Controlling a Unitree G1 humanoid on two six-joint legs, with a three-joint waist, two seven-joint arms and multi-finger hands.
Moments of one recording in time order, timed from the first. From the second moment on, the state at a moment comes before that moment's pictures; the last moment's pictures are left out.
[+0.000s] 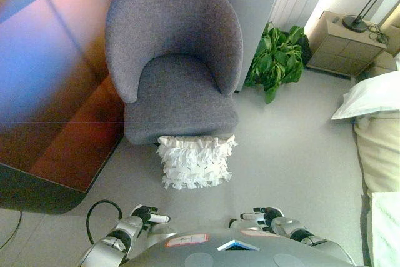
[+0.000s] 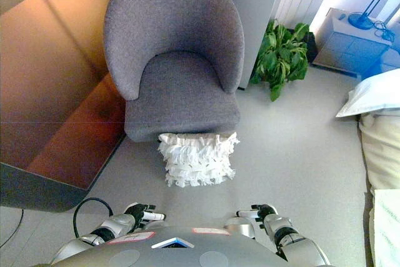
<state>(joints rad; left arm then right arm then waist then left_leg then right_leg) -0.03 0.25 -0.37 1.21 -0.04 0.15 -0.04 -0.02 -0.20 0.28 1.24 0.03 0.19 0.00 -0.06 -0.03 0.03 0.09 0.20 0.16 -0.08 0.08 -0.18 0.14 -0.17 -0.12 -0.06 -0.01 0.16</state>
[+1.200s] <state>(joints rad) -0.10 0.24 -0.21 1.25 -0.20 -0.07 0.09 -0.08 -0.22 0.29 1.31 -0.05 0.08 -0.03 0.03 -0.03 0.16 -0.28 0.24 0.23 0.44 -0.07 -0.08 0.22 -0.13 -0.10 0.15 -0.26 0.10</state>
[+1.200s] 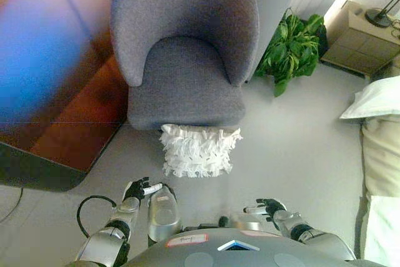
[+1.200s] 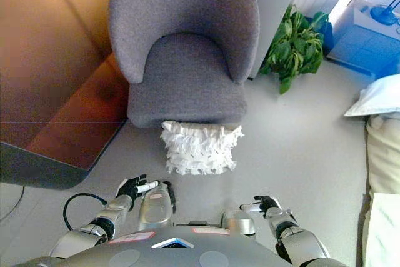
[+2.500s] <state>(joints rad) -0.21 0.28 -0.25 1.25 -0.27 -0.12 0.11 -0.49 -0.32 0.58 1.22 -0.56 0.32 -0.20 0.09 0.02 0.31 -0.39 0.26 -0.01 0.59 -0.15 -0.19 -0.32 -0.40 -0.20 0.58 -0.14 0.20</state>
